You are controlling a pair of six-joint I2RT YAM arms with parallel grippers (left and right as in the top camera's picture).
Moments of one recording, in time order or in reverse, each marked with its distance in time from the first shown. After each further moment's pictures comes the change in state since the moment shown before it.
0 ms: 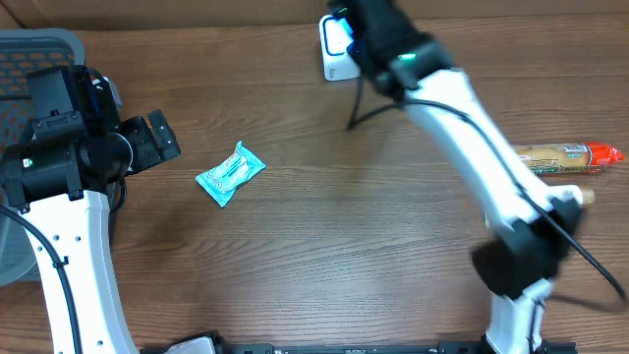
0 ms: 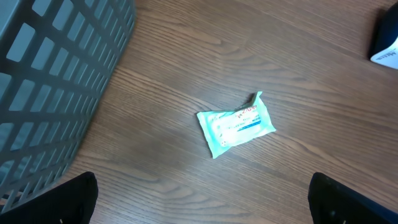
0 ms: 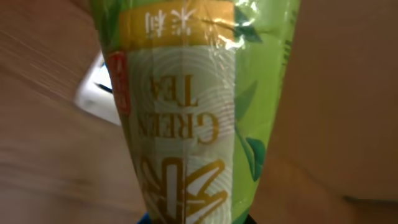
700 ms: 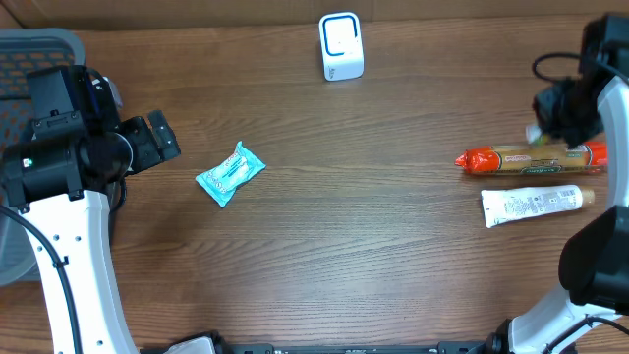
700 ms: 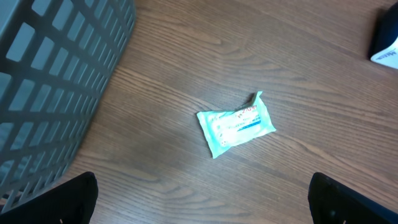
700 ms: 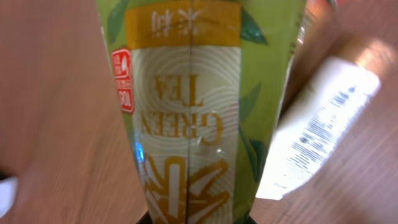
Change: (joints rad) left arm 0.000 0.000 0.000 0.000 0.000 0.000; right arm -0.717 -0.109 -0.371 -0.383 -0.399 1.099
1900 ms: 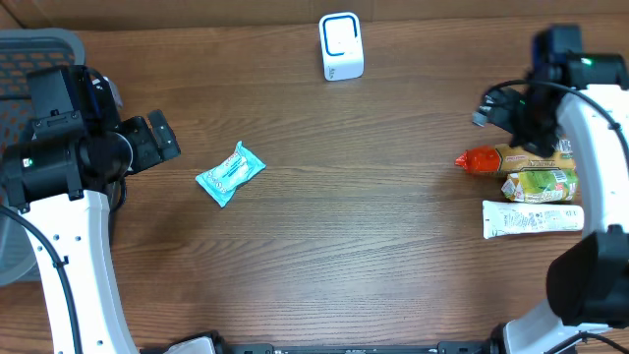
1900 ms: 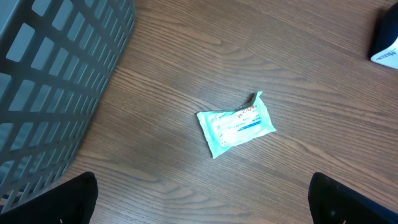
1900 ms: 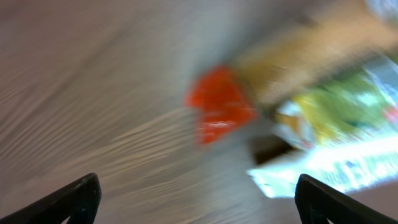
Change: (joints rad) left arm 0.000 0.001 0.000 0.000 0.000 0.000; right arm 0.215 -0.093 -0.043 0.011 -0.098 -0.437
